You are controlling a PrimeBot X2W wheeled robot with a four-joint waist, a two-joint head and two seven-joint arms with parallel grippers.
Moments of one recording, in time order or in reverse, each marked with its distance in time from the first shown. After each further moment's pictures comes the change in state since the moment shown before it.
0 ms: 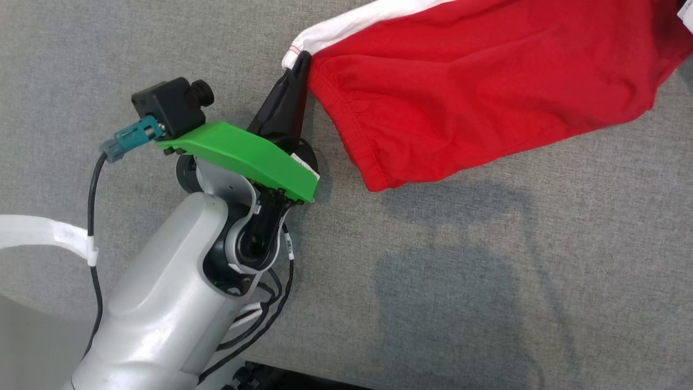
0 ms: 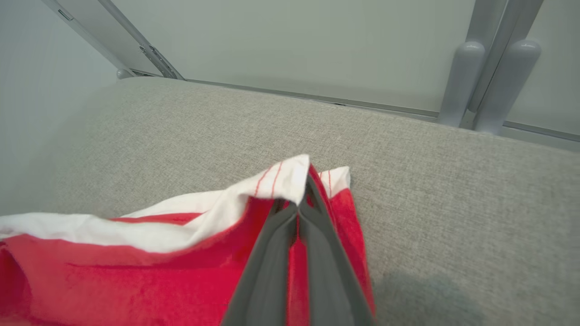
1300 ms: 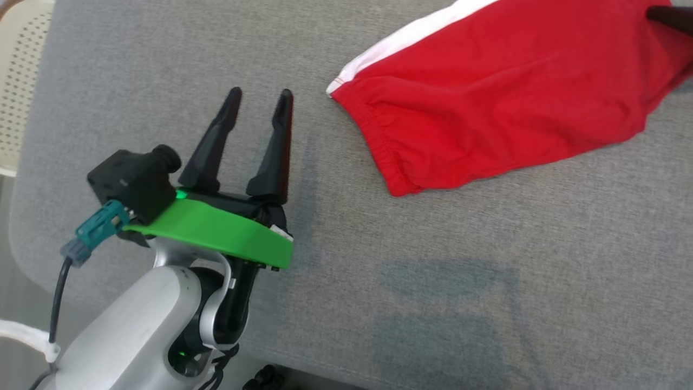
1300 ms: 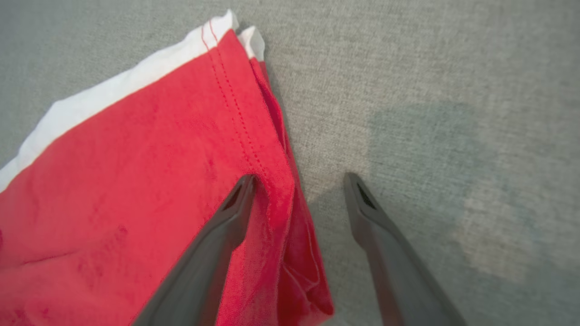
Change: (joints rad) left arm 0.128 0.214 -0.076 -0.329 0.233 0.228 -0.034; right arm -0.058 0.040 -0.062 0.358 0.001 0.000 0.523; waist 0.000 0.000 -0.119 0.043
